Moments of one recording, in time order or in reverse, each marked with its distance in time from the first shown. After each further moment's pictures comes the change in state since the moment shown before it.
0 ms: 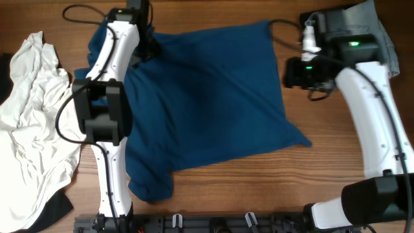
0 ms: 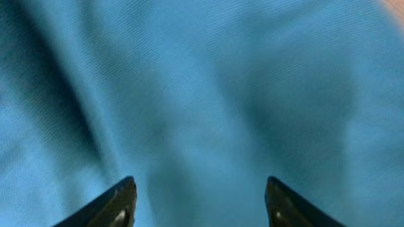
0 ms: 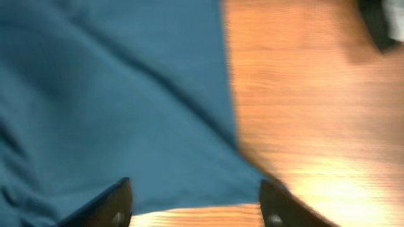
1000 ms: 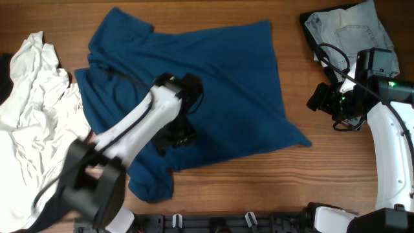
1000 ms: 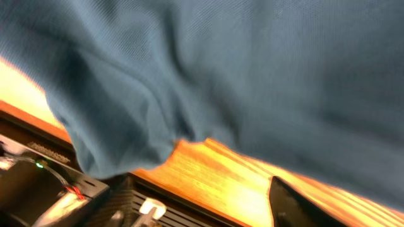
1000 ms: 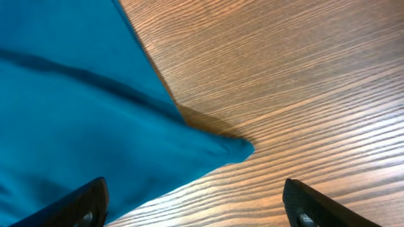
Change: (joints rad) left arm -0.437 -0.650 -0.867 -0.235 0.130 -0.325; right arm -0.259 -0.238 -0.377 0.105 -0.062 0.077
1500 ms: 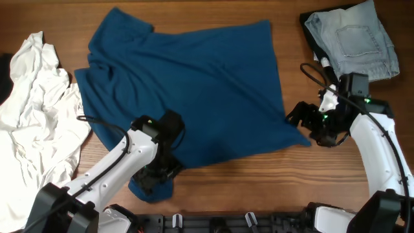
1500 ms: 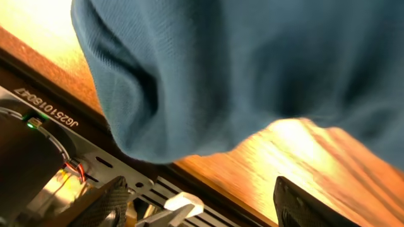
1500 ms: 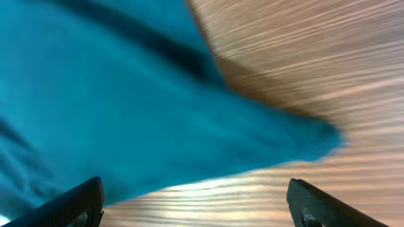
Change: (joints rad) left arm 0.000 -0.324 -0.463 0.125 0.090 -0.189; right arm 0.000 0.005 -0.338 0.233 -0.266 -0.016
